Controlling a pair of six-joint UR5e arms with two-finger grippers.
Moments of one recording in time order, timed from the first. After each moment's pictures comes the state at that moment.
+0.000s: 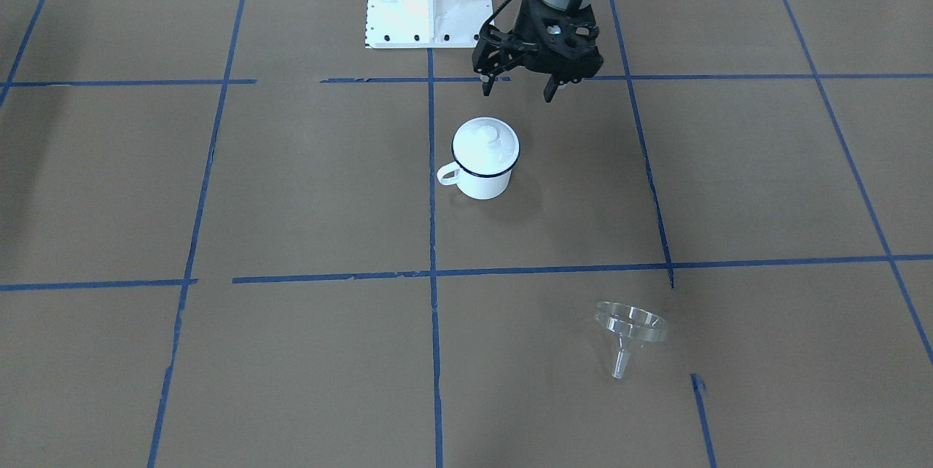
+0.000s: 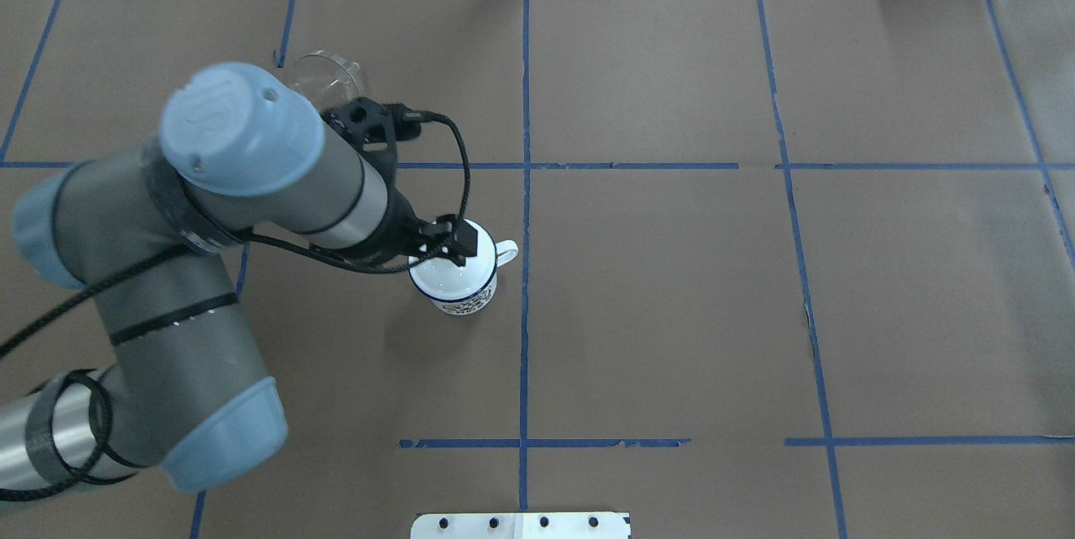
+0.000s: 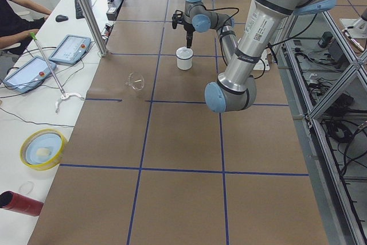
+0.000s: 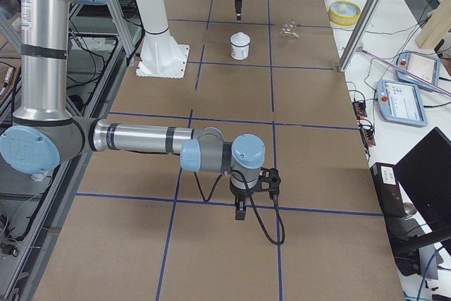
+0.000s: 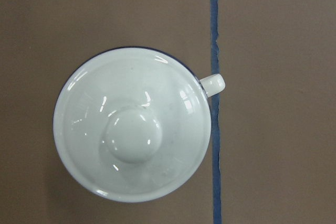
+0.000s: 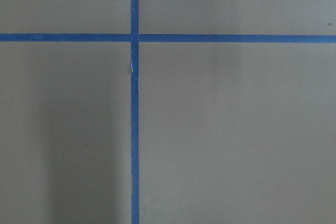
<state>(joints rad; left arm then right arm) -0.66 -2.14 -2.04 -1.47 -1.96 -1.19 1.57 -1.68 1.66 -1.57 2.29 0.01</state>
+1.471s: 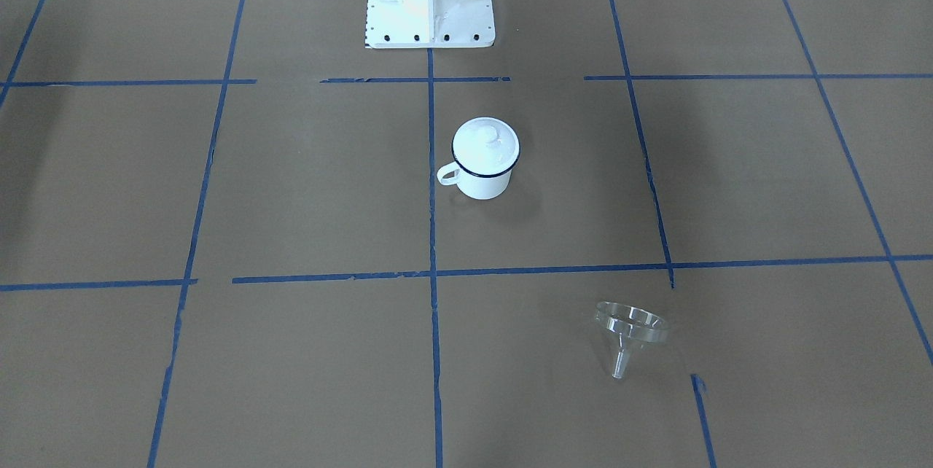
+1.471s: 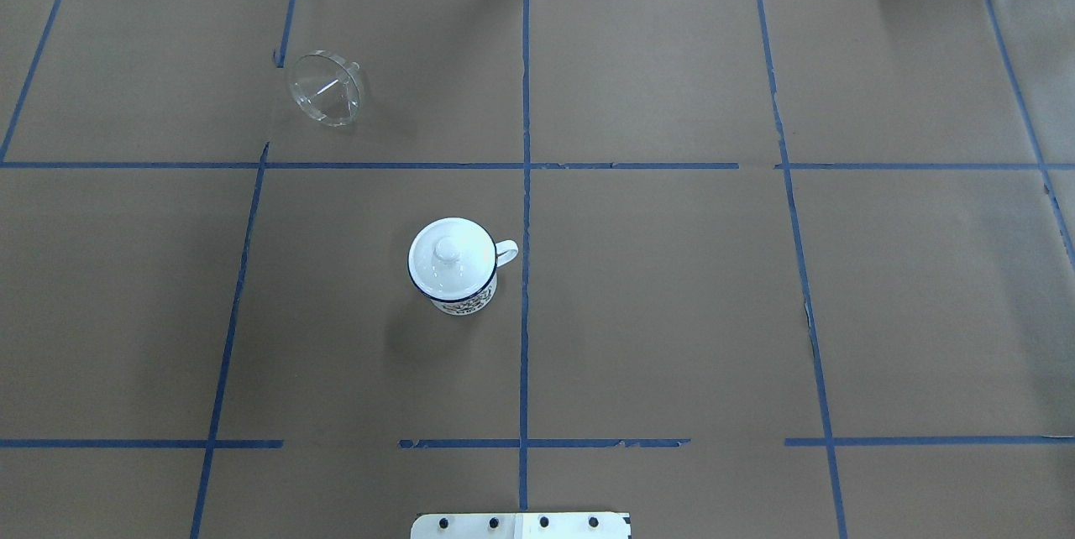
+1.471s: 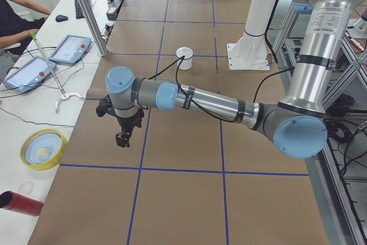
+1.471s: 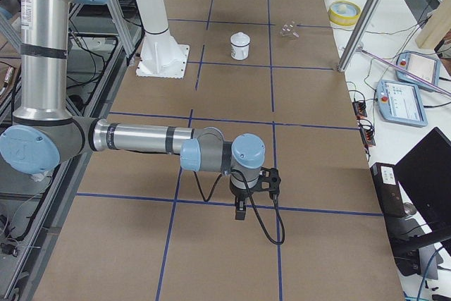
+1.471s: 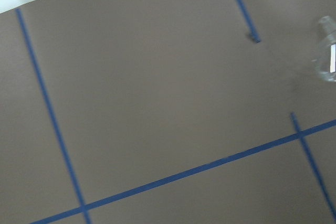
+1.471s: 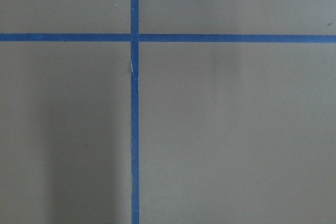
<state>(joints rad) -1.59 -1.71 -1.60 -1.47 -2.31 0.27 1.57 -1.68 1.66 -1.57 2.29 0.01</state>
